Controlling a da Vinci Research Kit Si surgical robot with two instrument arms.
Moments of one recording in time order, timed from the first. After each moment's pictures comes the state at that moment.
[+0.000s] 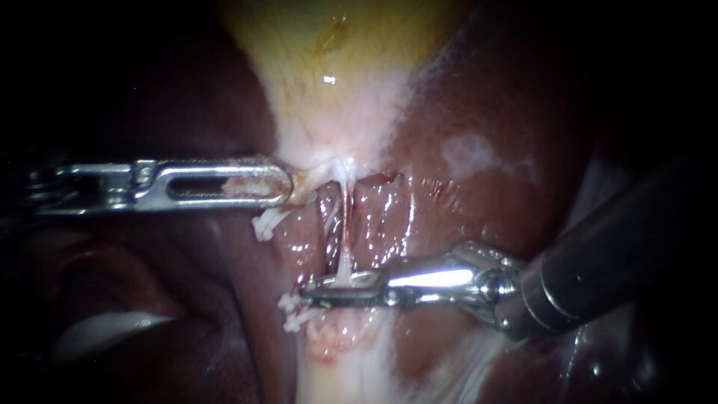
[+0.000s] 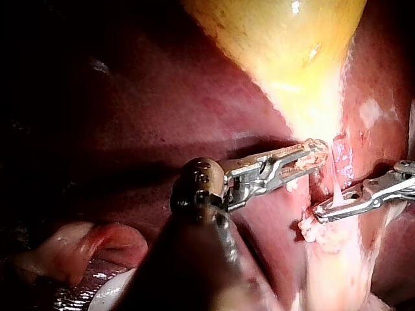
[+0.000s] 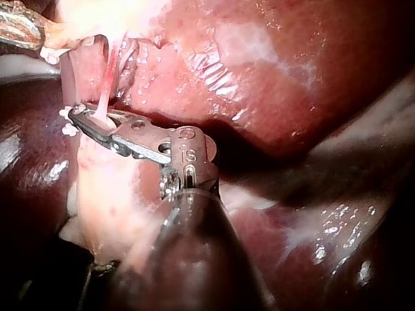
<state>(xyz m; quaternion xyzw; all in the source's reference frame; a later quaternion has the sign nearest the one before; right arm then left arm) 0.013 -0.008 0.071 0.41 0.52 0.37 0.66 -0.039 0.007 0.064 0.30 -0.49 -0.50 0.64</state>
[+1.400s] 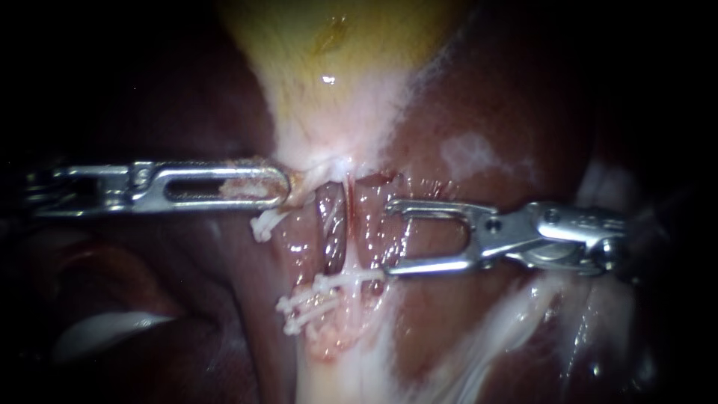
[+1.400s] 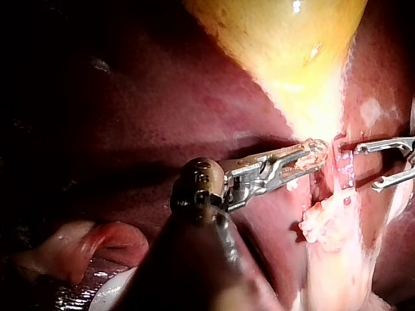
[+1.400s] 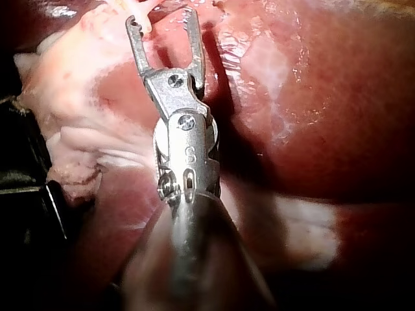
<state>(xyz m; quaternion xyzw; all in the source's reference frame) 0.003 -0.003 0.066 0.21 0.62 0.14 0.74 -0.038 0.007 0.064 0.30 -0.49 -0.50 0.64</state>
